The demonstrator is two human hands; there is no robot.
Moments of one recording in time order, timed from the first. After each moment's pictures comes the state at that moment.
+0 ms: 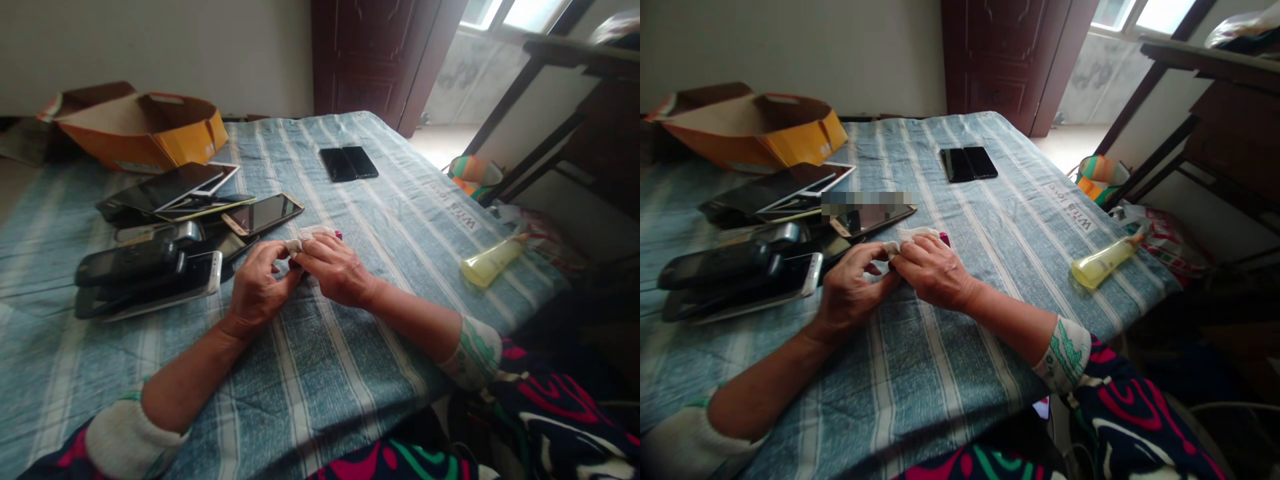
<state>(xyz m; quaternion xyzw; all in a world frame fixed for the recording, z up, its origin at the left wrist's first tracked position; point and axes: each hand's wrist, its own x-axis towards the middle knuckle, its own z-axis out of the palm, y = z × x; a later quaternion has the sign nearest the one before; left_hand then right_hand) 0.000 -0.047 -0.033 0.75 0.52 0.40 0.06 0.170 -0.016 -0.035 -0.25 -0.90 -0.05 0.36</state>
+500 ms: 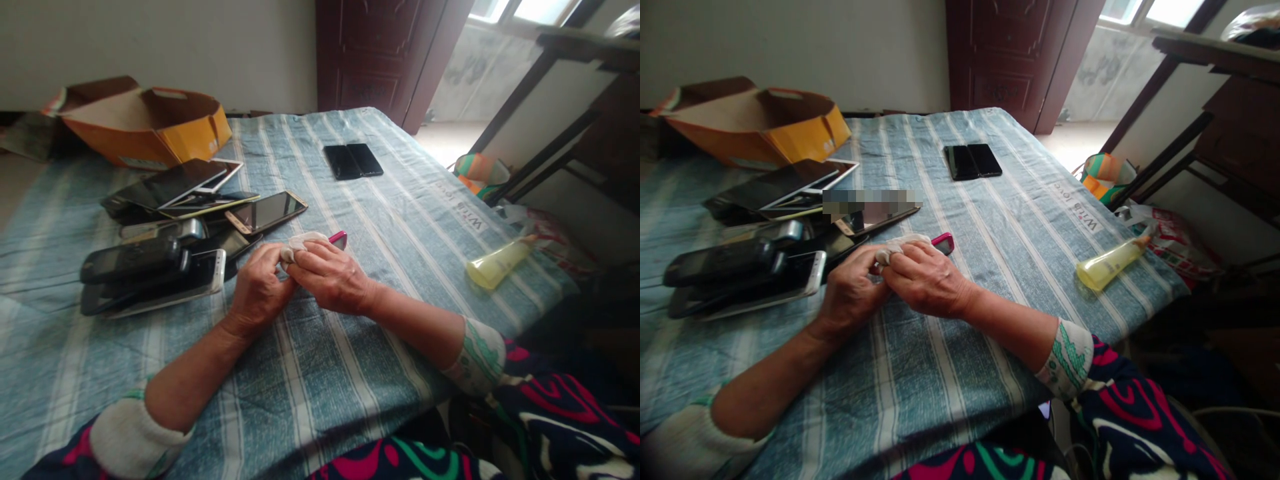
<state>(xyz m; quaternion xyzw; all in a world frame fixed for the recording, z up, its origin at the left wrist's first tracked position) -0.004 -0.047 -0.034 0.76 0.54 0.37 0.05 0.161 -0.024 -0.029 -0.19 -0.92 -0.07 0.34</state>
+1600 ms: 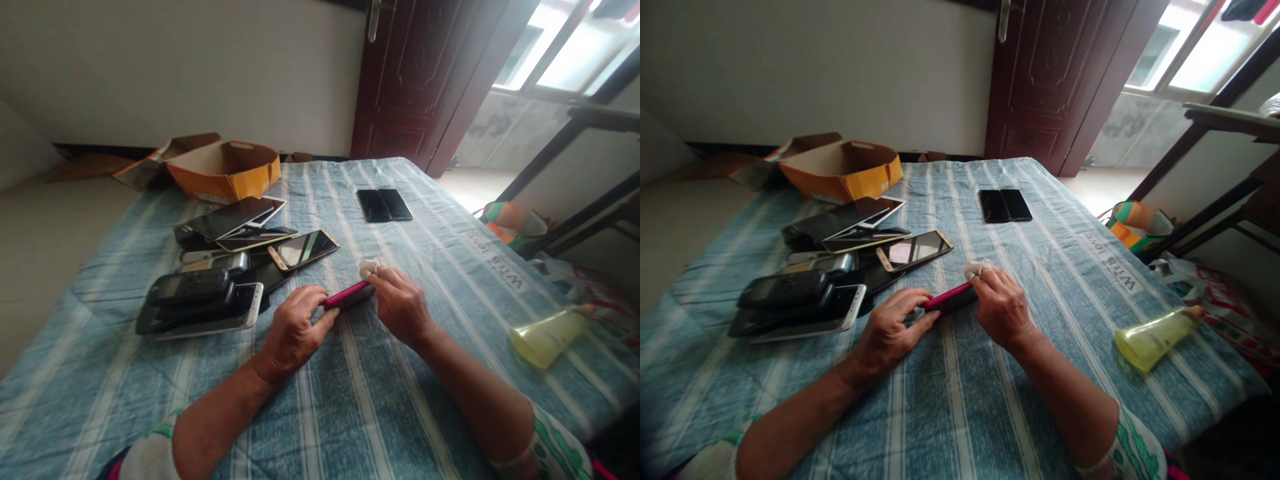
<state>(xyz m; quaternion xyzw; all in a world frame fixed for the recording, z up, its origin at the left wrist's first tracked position) -0.005 -0.051 -0.040 0.76 0.50 0.41 0.08 0.201 -0.001 -0.039 -0.36 -0.84 -0.07 0.39</state>
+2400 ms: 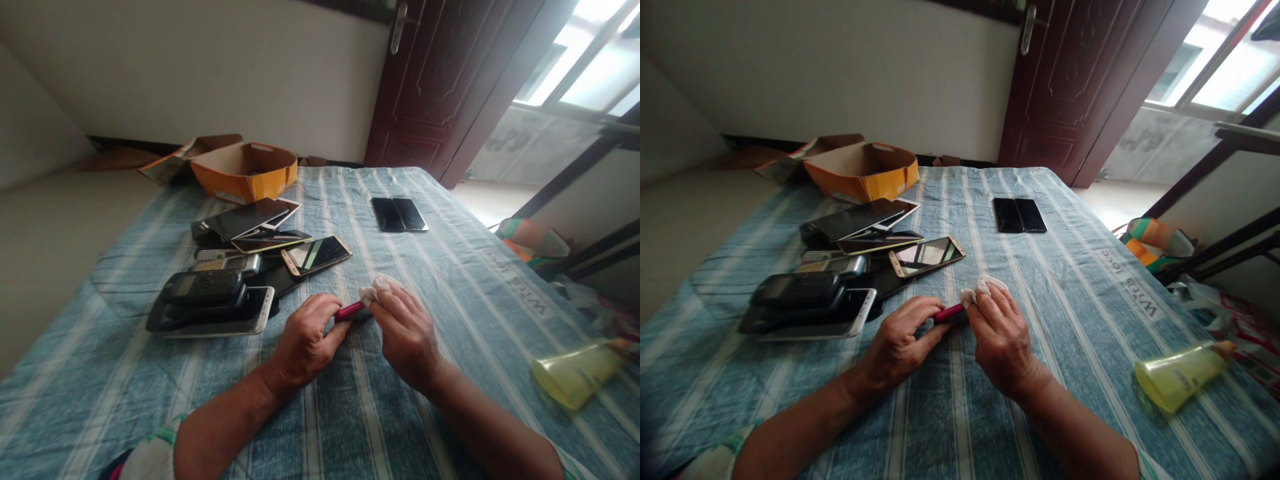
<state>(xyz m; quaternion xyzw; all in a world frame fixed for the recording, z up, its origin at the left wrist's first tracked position) 0.000 -0.055 -0.036 0.76 0.49 0.42 0.10 0.188 -0.023 -0.034 -0.29 -0.86 -0.08 0.40</state>
